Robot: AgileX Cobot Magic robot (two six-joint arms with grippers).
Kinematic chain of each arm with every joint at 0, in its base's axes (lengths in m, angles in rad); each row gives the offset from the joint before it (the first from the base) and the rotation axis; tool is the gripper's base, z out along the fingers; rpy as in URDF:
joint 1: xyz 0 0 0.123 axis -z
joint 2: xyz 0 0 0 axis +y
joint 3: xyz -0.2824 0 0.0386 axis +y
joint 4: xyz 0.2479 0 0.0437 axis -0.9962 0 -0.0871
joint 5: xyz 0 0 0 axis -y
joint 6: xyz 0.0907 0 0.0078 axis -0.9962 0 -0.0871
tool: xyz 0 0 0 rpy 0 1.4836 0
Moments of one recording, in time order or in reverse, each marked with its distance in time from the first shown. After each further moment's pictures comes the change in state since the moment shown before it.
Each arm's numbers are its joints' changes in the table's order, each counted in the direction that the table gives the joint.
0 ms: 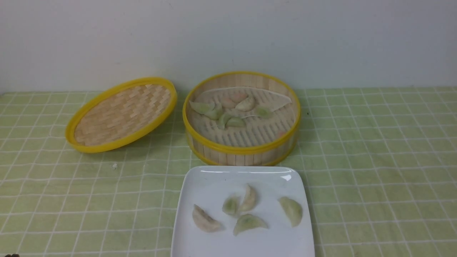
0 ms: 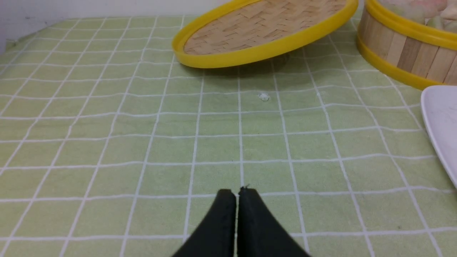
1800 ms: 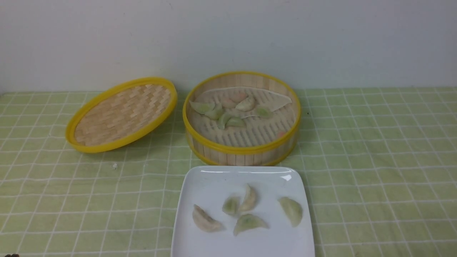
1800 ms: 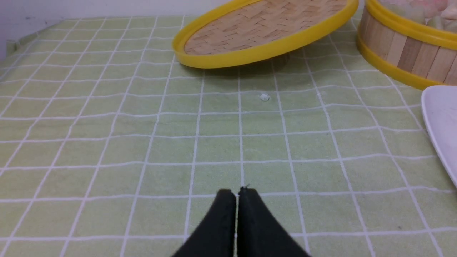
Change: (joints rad) right arm 0.391 0.000 0.469 0.131 0.000 0.053; left arm 0.000 0.000 0.001 0.000 0.001 -0.001
